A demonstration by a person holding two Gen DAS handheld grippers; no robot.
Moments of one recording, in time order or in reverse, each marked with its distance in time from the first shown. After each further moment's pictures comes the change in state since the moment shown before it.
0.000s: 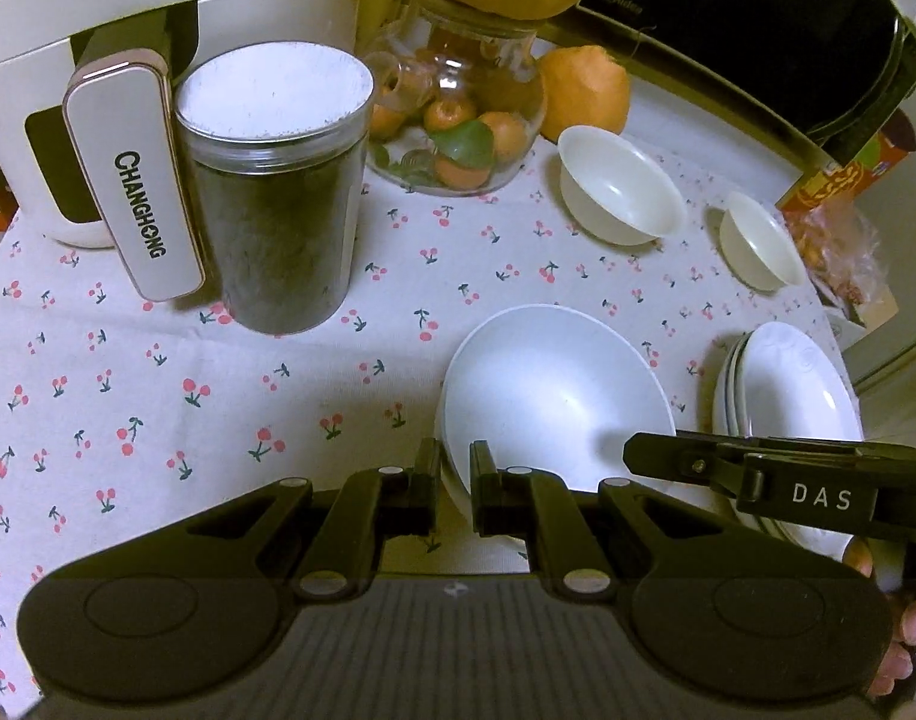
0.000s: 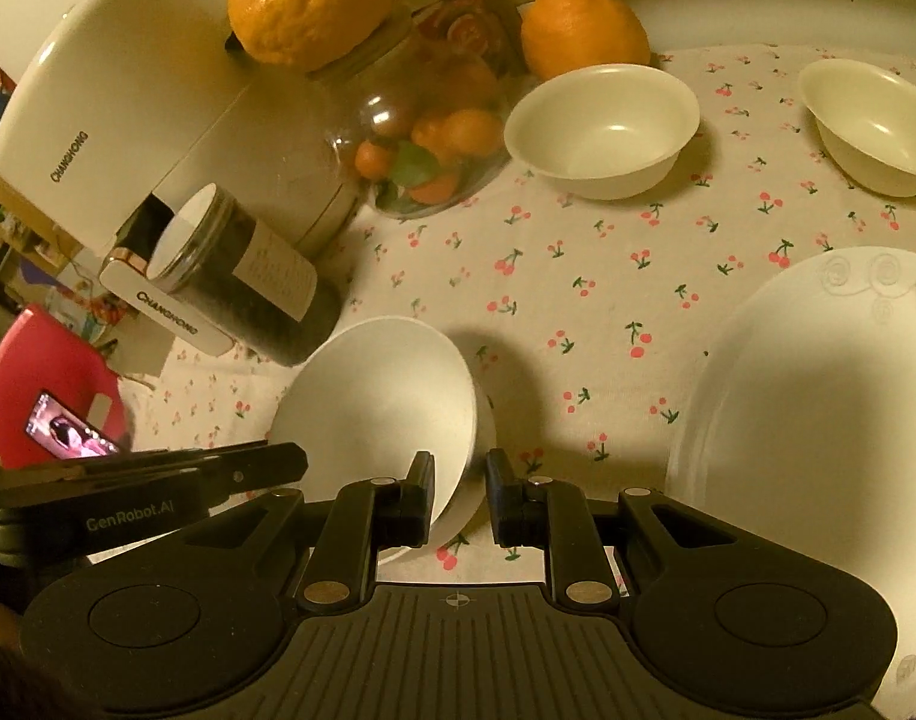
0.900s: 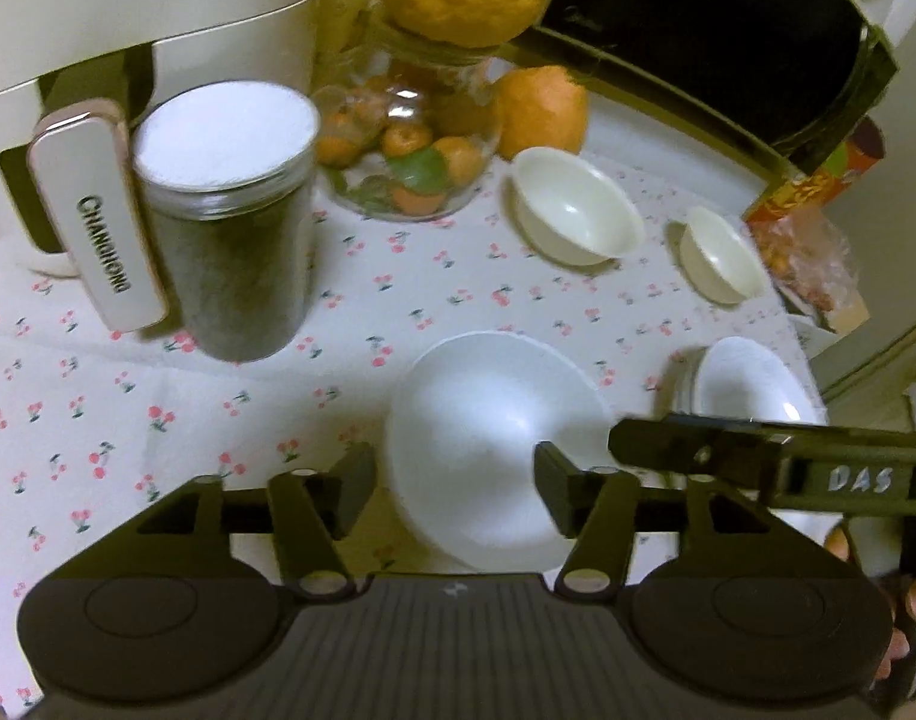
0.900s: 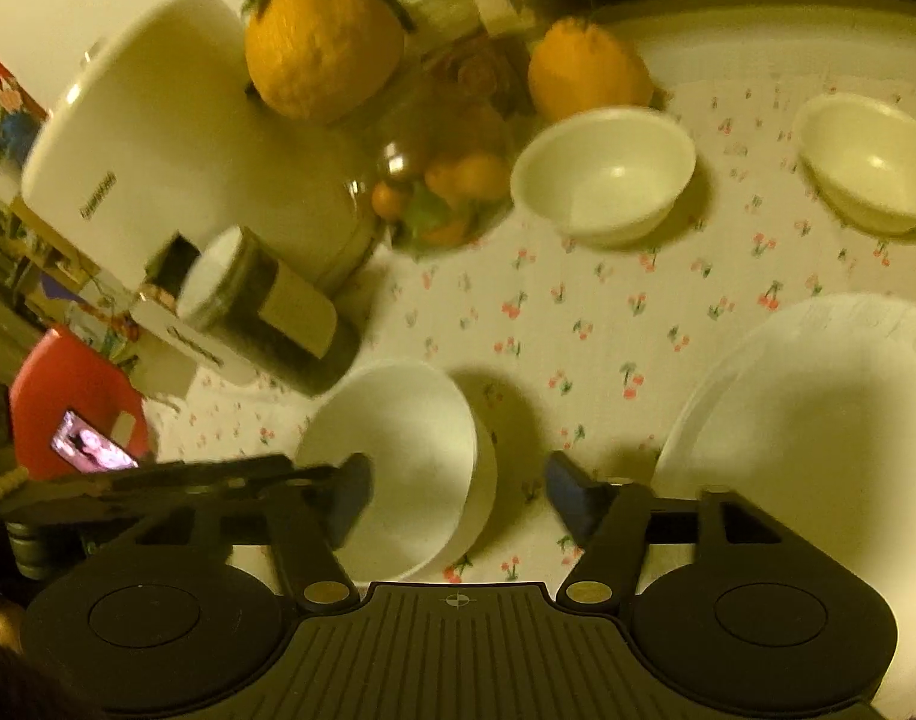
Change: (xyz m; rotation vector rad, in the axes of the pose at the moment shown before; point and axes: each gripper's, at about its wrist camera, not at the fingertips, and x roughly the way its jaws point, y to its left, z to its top) left arm -0.008 -0.014 0.007 0.021 -0.034 -0.066; right arm -0.028 -0.006 0.012 -0.006 -0.056 0.042
